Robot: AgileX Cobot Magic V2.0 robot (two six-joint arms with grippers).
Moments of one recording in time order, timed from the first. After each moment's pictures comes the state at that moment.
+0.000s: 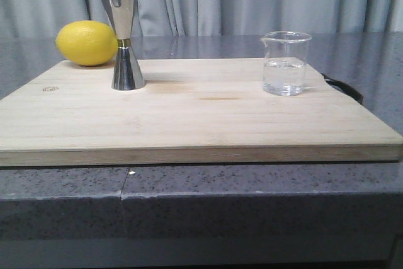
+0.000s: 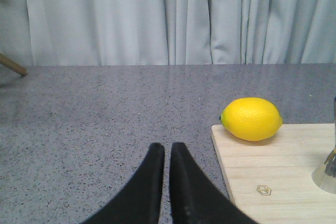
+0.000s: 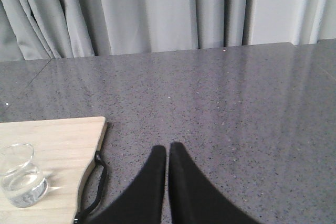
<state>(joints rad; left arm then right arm) -0.08 0.40 -0.46 0.01 0.25 -0.06 0.02 0.38 -0.50 -0.12 0.35 0.17</state>
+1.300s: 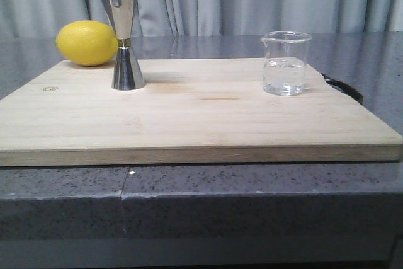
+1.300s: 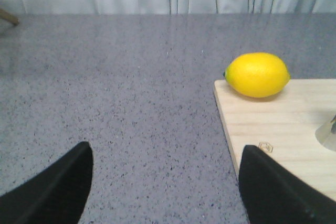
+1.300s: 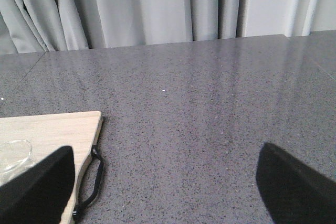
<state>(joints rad) -0.08 0.54 -0.61 0.01 0.49 -0.05 0.02 0.39 -0.59 -0.12 0.47 0.17</state>
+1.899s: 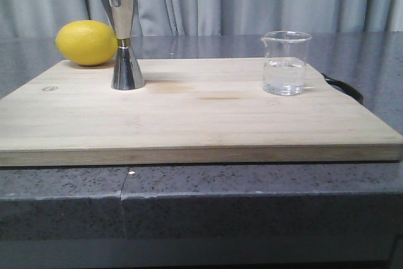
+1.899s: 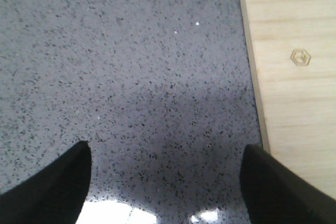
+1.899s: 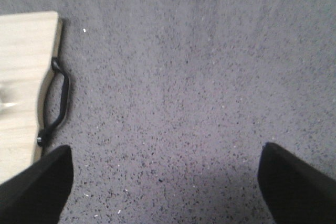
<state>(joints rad) -0.08 1.04 -0.92 -0.03 0.88 0.01 0.02 0.71 -0.74 -0.12 0.75 0.16</state>
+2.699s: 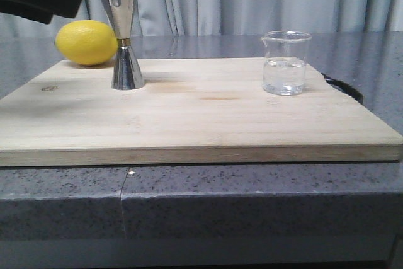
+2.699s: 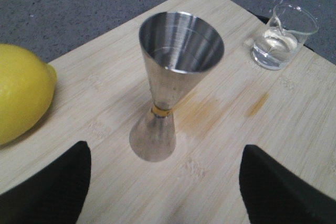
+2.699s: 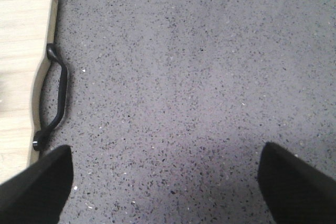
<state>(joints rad) -0.08 1.41 -0.93 -1.27 0.86 1.48 0.02 0.84 -0.75 -0.09 0.69 0.15</state>
